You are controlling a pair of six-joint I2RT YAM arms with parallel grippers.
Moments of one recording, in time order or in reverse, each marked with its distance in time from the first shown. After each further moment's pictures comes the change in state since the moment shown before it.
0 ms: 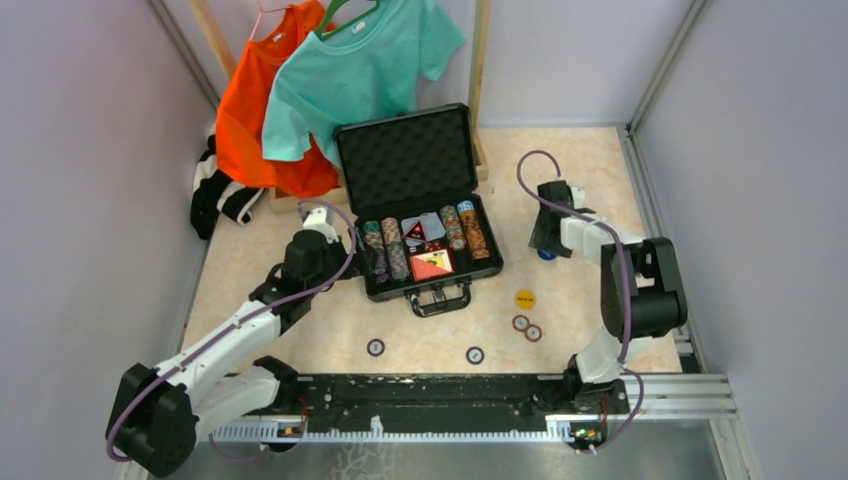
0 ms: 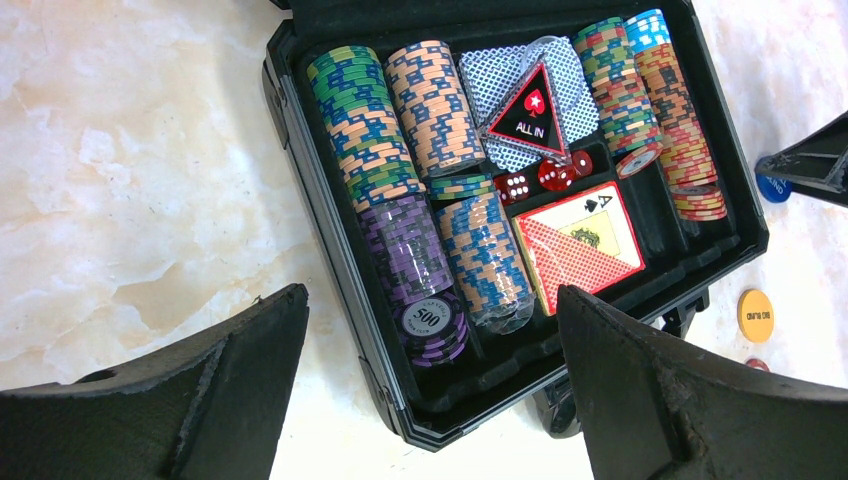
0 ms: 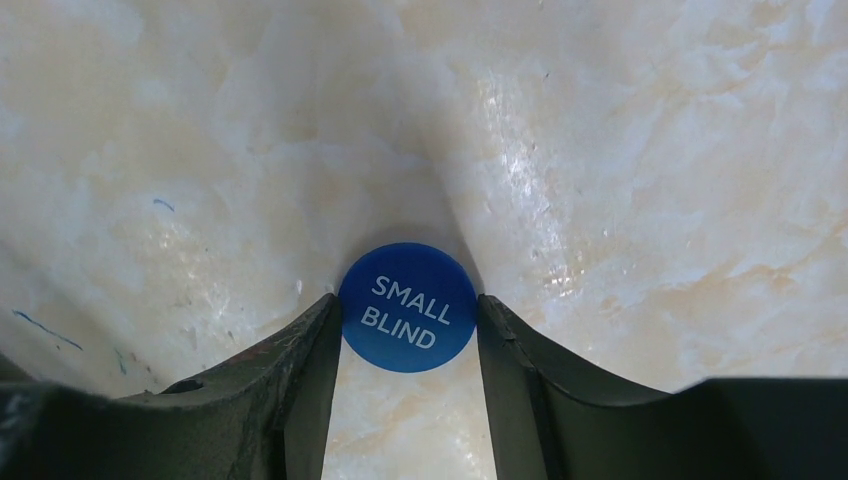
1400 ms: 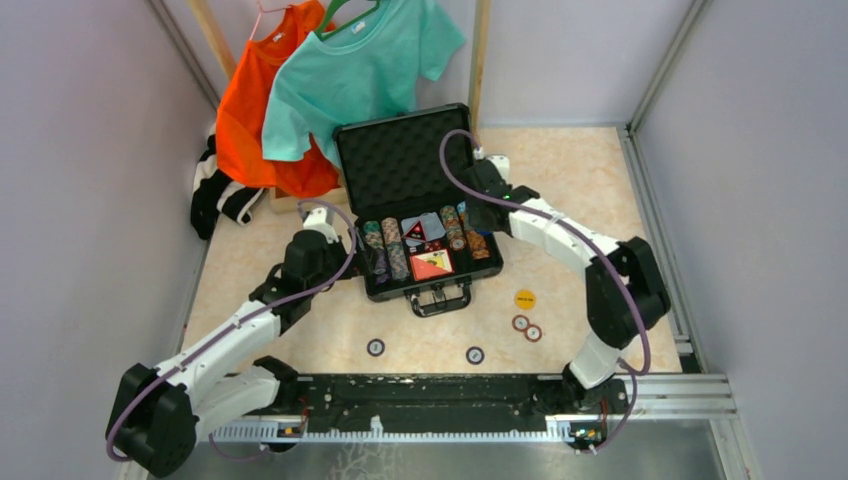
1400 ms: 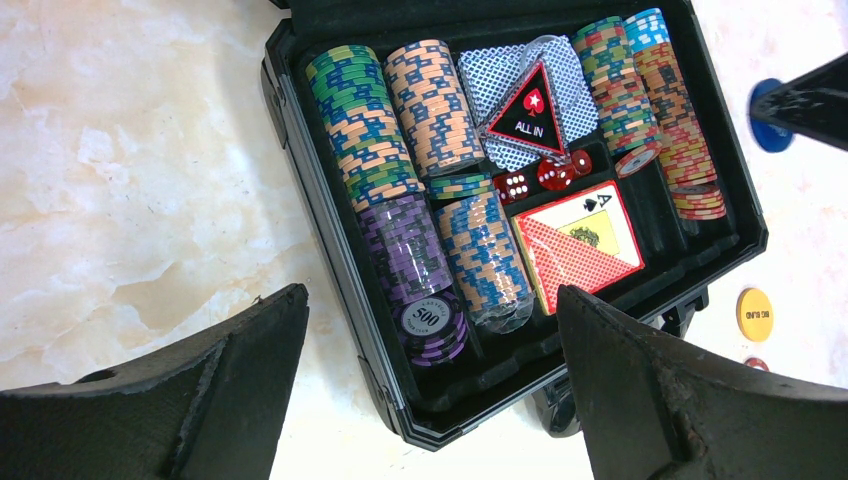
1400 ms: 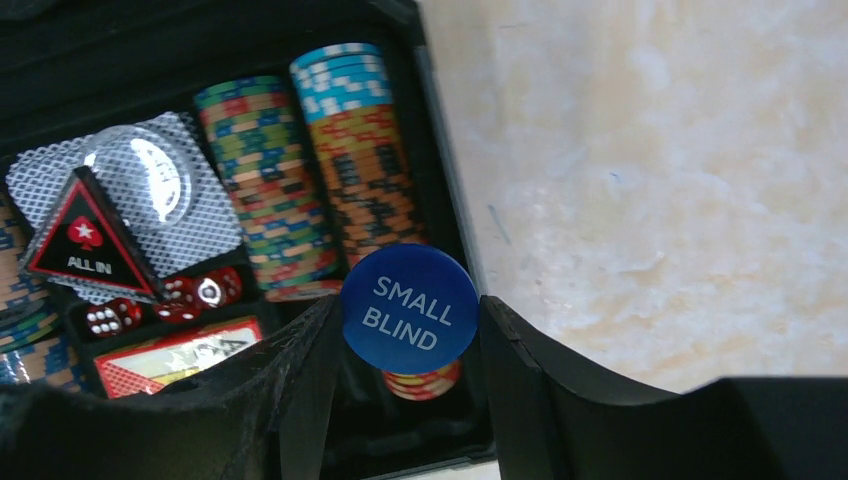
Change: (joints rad) left arm 0.000 0.000 0.000 0.000 0.002 0.000; right arm 0.405 -0.016 0.306 -0.179 0.056 0.030
